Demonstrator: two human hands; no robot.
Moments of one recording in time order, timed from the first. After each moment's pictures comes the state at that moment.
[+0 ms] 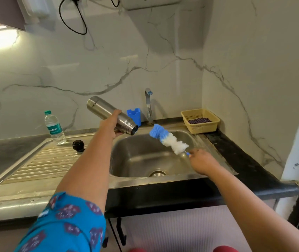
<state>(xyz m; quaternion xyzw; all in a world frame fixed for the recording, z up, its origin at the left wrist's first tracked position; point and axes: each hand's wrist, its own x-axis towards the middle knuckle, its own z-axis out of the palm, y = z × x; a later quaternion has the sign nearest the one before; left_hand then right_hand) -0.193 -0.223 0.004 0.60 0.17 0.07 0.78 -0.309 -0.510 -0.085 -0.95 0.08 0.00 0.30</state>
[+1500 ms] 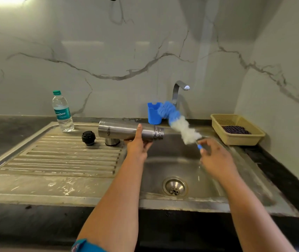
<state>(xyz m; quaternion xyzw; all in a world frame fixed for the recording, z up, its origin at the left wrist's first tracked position) -0.146 -0.217 -0.098 0.34 0.17 0.06 0.92 -0.255 -0.427 -0.062 -0.92 0.04 -0.13 0.37</state>
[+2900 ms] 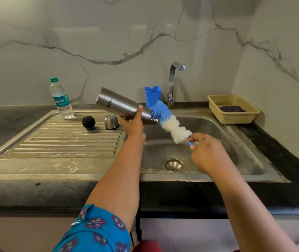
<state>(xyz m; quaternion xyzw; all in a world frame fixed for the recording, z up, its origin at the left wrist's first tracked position) -0.148 -0.226 -0.100 0.37 0.13 0.20 0.90 -0.315 -0.402 -0.060 -0.93 0.05 -0.09 0.34</state>
